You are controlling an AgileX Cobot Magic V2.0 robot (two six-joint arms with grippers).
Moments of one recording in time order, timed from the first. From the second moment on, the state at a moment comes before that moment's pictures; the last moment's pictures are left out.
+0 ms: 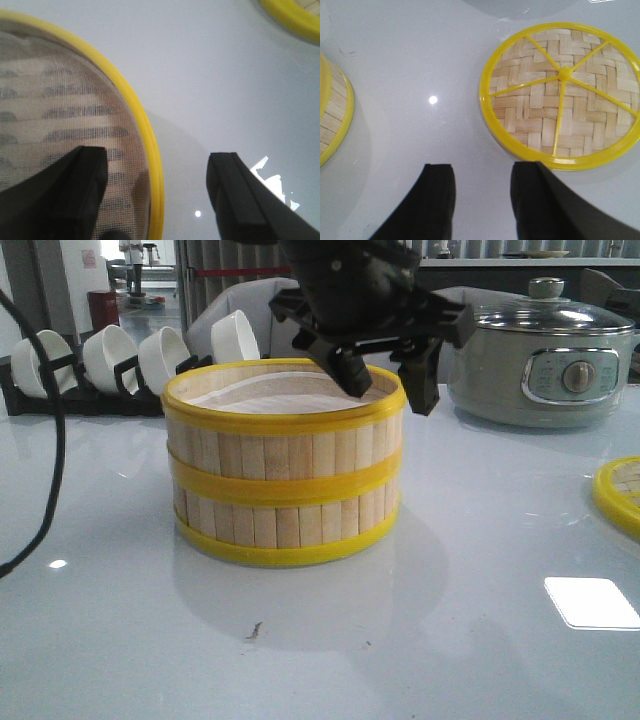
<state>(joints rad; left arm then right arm) -0.80 2.01 -1.79 -0.04 0.78 0.00 -0.03 0.95 -0.71 0.03 0.53 0.20</state>
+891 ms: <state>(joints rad) -0.47 1.73 -1.89 -0.07 0.82 0.00 -0.03 0.95 -0.71 0.03 0.53 0.20</state>
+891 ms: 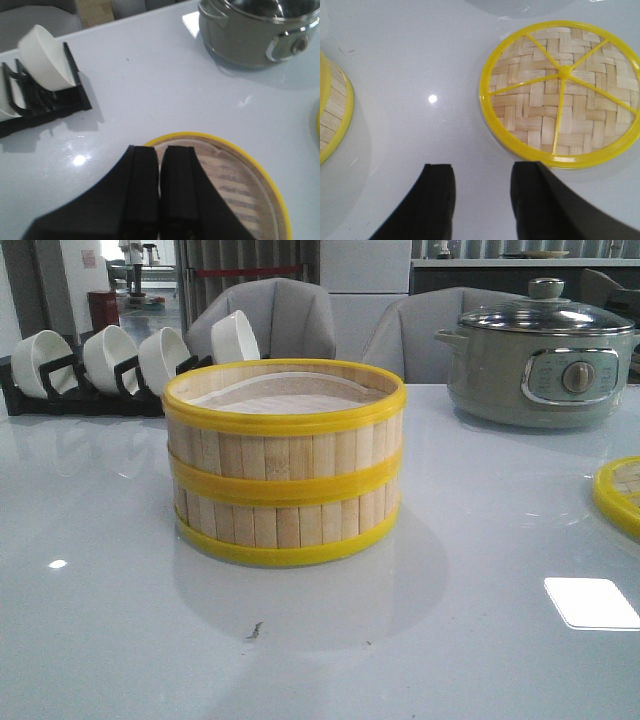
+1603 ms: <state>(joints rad) -0.34 1.10 -0.99 -0.10 0.31 0.00 -0.03 0.95 -0.71 0.03 0.55 0.20</state>
